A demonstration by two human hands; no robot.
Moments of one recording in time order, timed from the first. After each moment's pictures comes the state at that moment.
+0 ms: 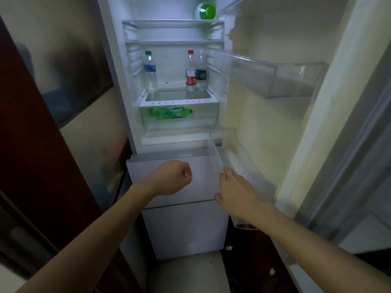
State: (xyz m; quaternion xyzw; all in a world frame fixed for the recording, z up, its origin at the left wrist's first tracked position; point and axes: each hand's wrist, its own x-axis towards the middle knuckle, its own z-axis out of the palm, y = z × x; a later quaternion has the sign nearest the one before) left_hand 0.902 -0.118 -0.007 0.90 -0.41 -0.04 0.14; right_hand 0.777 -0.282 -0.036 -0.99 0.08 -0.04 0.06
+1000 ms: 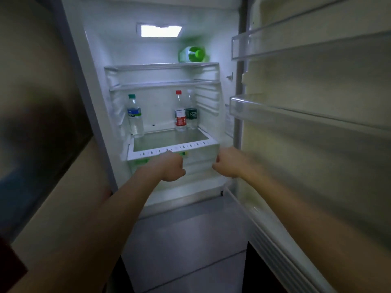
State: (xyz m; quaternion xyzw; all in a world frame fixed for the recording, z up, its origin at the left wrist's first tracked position) left_hand 1.129 -0.179 0.098 0.90 -0.43 0.01 -0.01; right_hand 1.012 -0.330 0.094 -0.97 0.23 -0.08 0.09
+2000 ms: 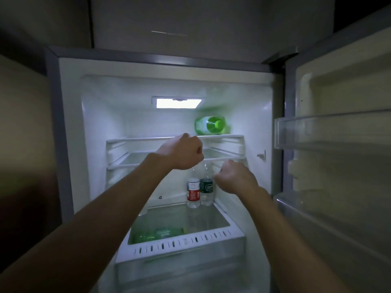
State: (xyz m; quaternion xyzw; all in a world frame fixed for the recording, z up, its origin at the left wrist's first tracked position) left_hand 1.279 -0.283 0.287 0.83 -0.47 0.27 0.11; right_hand 1.194 -0.404 0.228 -0.92 0.27 -0.26 0.15
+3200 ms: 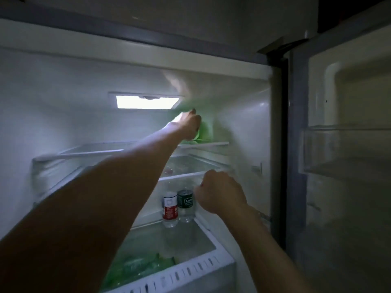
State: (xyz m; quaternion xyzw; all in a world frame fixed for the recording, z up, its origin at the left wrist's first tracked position) left_hand 1.397 -0.443 0.359 0.81 -0.50 0.31 0.05; right_hand 1.239 -0.429 0.228 -0.91 0.27 -0.31 0.12
